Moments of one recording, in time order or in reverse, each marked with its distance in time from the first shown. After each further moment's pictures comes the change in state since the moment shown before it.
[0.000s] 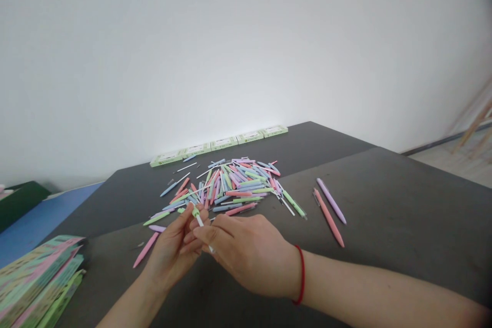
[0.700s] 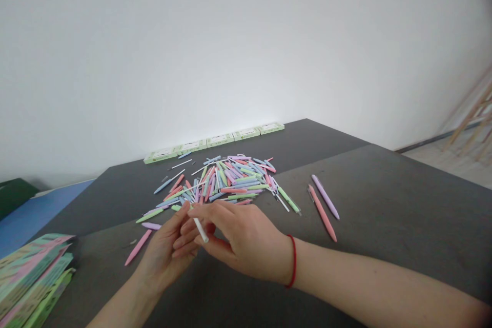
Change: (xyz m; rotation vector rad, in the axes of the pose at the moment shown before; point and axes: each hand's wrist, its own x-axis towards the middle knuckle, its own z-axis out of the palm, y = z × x) left_hand -0.010 -0.004 0.014 -0.044 -0.053 -0.016; right_hand 0.004 0.008 0.002 0.313 0.173 0.119
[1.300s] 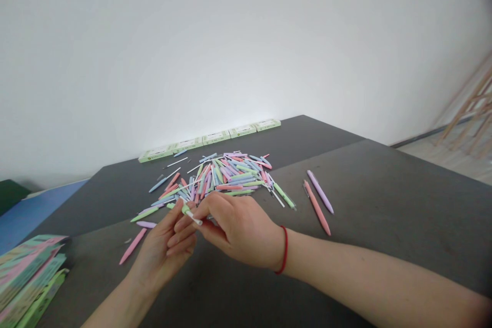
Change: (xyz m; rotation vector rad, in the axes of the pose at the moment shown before) left_hand 0.000 -0.002 0.002 0.072 -0.032 0.050; right_hand 0.000 0.005 0.000 -0.050 0.017 0.022
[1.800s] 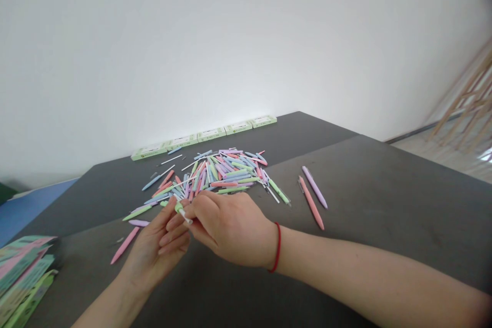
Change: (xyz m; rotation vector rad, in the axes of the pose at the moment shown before) left_hand -0.003 -0.001 0.000 -0.003 0.024 0.012; right_hand 0.001 -0.004 -0.002 -0.207 -0.082 -0.010
